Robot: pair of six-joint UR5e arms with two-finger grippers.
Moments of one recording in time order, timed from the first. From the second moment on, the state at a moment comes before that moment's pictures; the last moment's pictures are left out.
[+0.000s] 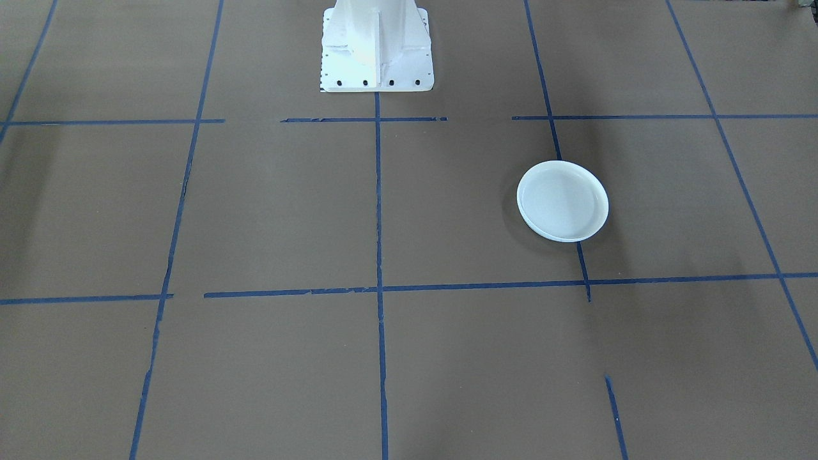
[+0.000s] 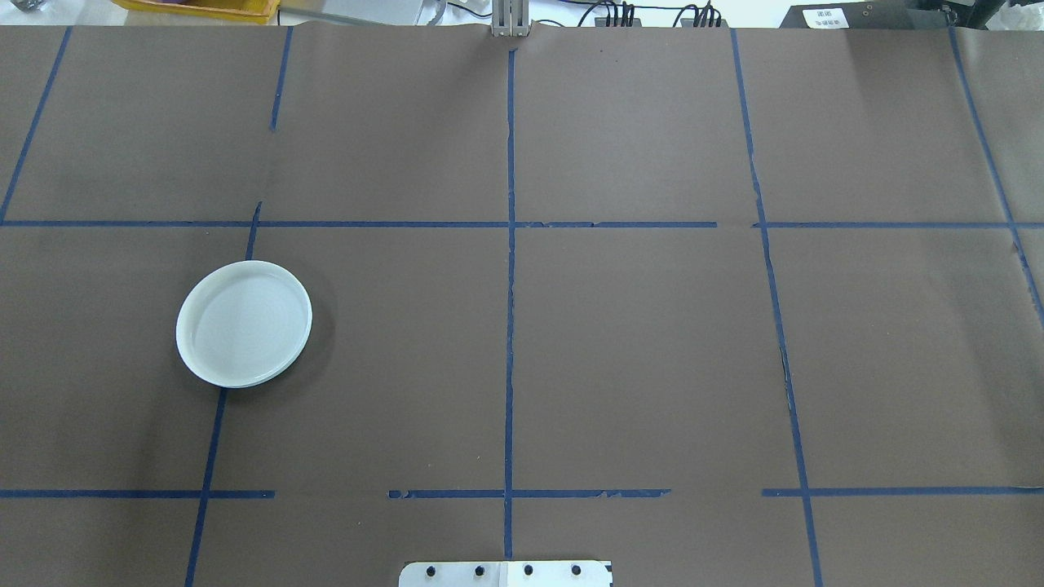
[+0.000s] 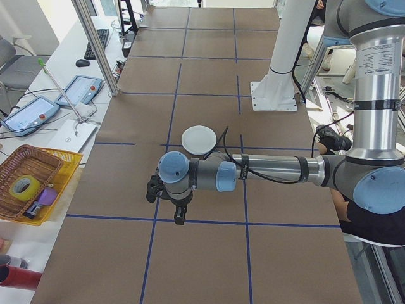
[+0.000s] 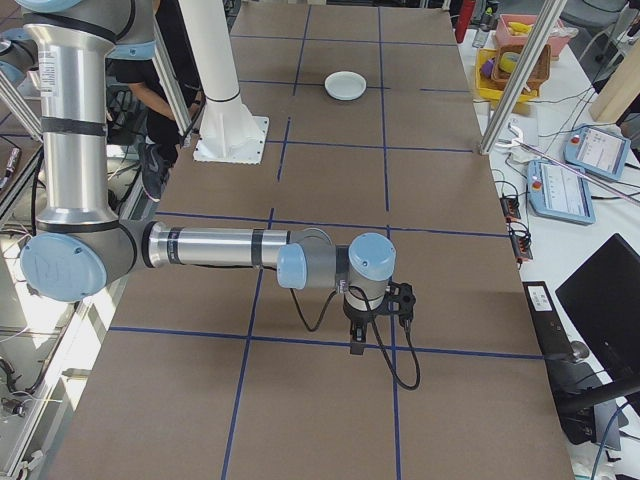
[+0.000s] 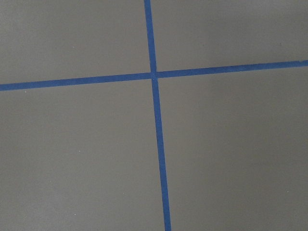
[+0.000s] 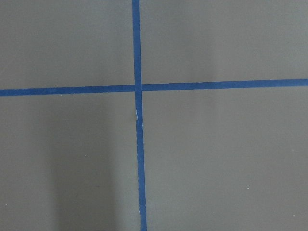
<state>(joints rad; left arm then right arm) -1.55 -1.49 -1.65 -1.58 -2.42 0.05 1.54 -1.61 1.62 -1.56 2.30 0.09</state>
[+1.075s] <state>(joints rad) -1.56 -1.49 -1.63 -1.58 -2.35 0.05 1.54 -1.61 1.62 -1.56 2.30 0.09</state>
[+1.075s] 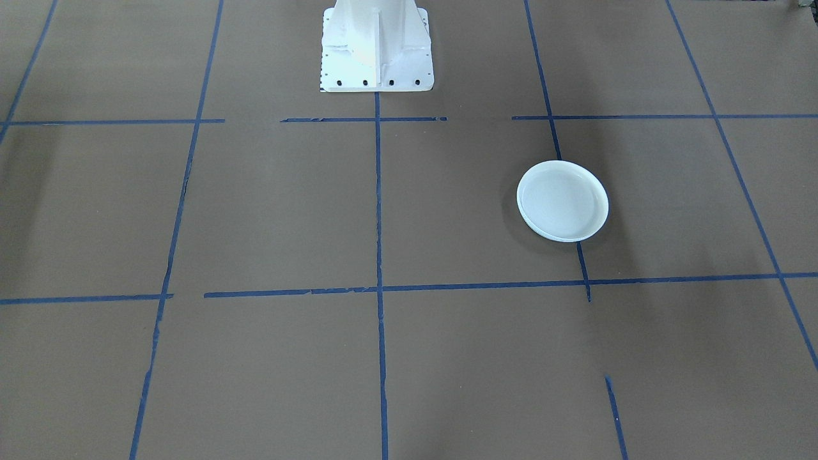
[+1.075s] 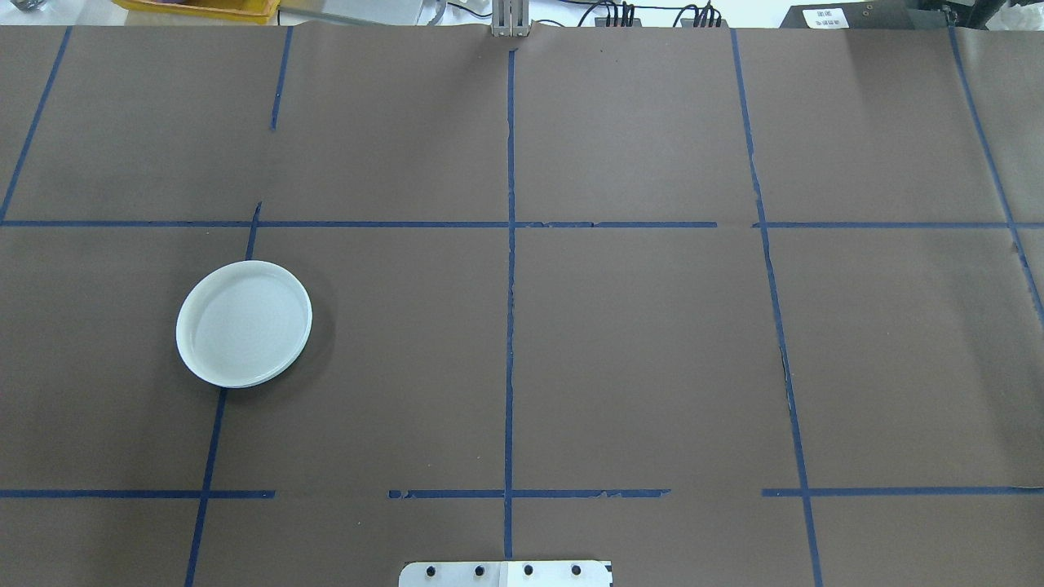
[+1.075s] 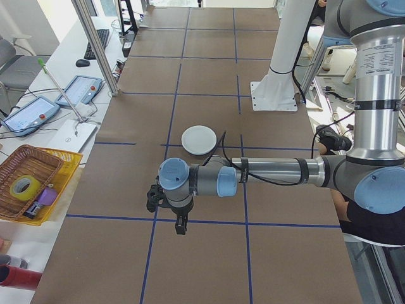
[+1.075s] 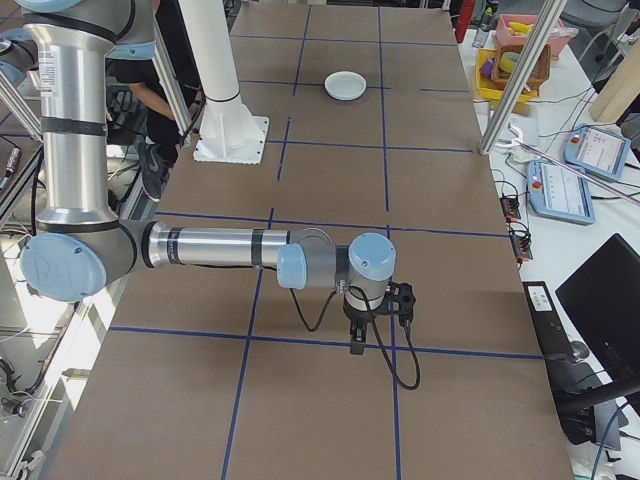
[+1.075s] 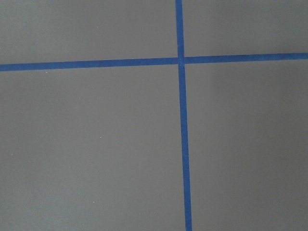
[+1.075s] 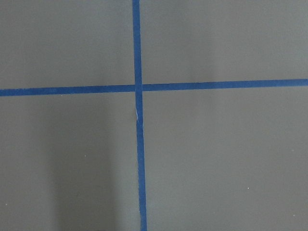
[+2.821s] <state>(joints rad) -1.58 -1.50 -1.63 -1.58 -2.35 0.05 1.54 -1.61 1.62 -1.56 2.30 0.09</state>
